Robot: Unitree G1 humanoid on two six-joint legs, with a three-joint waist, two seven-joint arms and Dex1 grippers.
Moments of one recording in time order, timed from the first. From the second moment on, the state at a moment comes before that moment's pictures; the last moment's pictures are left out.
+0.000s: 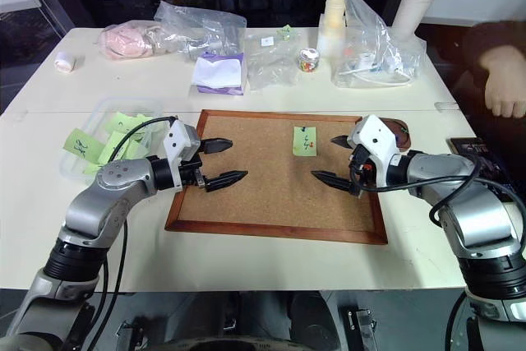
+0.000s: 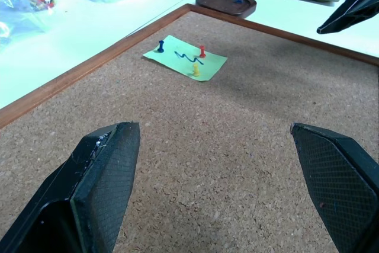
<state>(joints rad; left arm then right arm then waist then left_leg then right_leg) -0.37 0.51 -0.10 -0.18 -0.38 0.47 -0.87 -0.28 -0.83 -0.06 -0.32 0.41 0.62 0.89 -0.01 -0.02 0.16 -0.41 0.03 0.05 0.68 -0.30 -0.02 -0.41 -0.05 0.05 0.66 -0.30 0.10</state>
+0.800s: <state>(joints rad) -0.37 0.48 -0.11 -0.18 -0.38 0.47 -0.85 -0.28 -0.83 -0.05 -0.32 0.41 0.61 0.91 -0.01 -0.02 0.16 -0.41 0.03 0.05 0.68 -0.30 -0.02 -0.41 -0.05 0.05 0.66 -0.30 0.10</state>
